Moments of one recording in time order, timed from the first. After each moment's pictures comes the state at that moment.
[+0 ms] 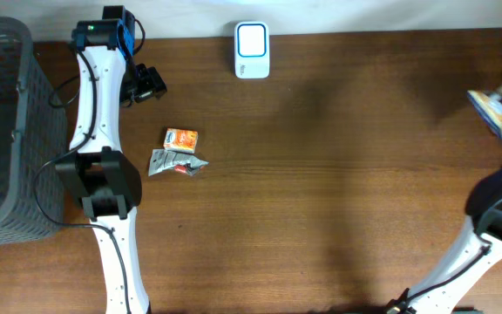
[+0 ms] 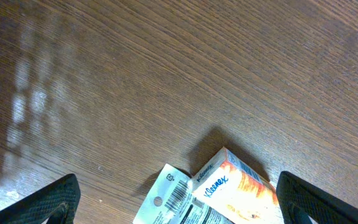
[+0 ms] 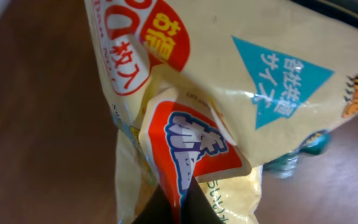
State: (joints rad) left arm 0.01 2.50 2.58 -1.56 -0.09 -0.47; right arm -0.56 2.26 2.35 -1.18 0.19 0.45
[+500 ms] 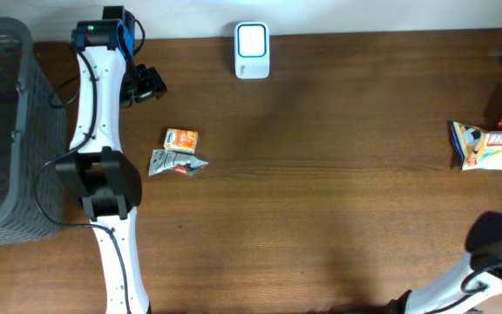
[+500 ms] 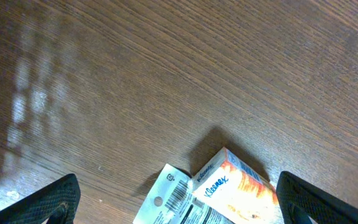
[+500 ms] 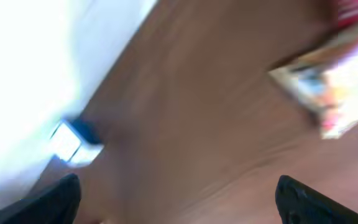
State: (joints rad) left arm 0.01 2.50 2.58 -1.56 -0.09 -0.47; right arm -0.56 1.95 2.36 -1.45 -0.42 0.40
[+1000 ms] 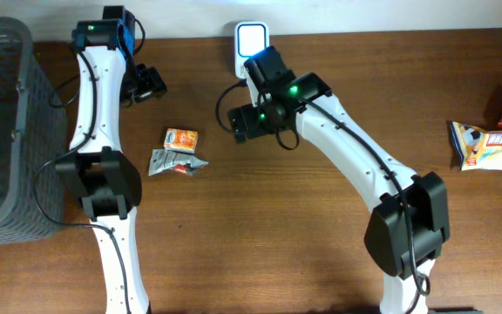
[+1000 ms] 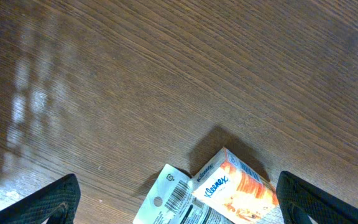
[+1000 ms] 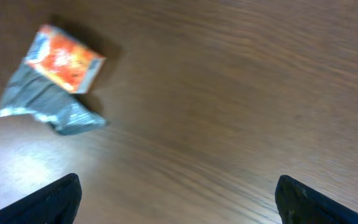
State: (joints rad) left arm 0.01 2.50 2.58 -1.56 -0.08 -0.47; right arm 0.51 2.03 1.83 -0.94 -0.10 0.23
